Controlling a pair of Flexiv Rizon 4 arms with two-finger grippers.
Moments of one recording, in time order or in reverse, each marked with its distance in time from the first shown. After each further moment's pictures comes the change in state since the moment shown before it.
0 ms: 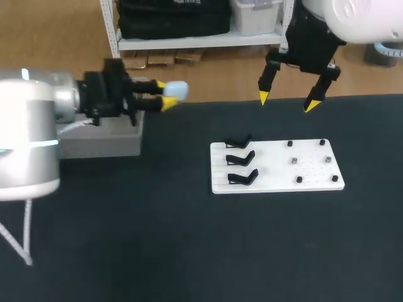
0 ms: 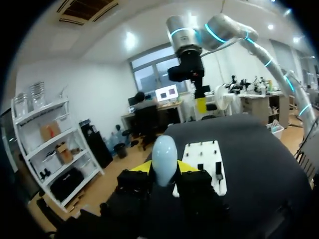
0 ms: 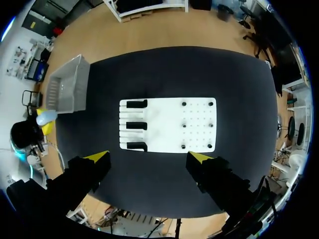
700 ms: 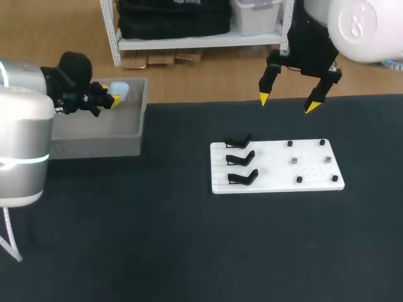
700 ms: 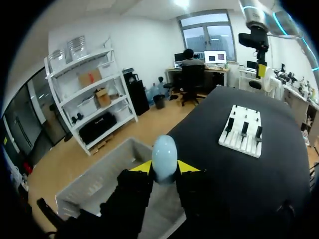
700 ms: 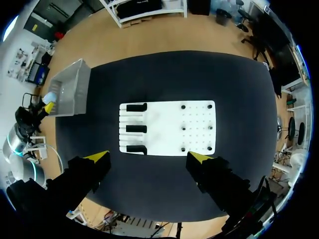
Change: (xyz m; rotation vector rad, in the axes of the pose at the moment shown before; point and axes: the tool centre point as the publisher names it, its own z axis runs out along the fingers) left arm 0.107 0.081 -0.076 -0.324 0.384 -0.253; right arm 0.001 0.000 0.000 0.000 -0.052 0.001
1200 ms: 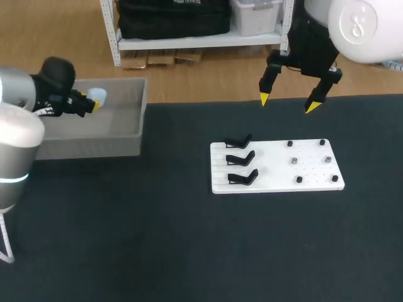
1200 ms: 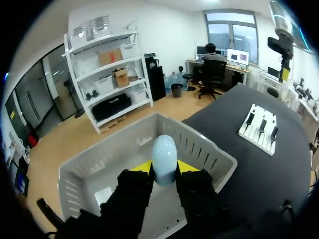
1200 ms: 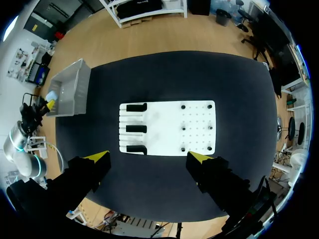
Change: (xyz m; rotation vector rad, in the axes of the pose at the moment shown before) left arm 0.046 0.043 -0.009 -0.110 0.095 -0.160; right arm 0.000 0.000 0.000 0.000 -0.001 0.000
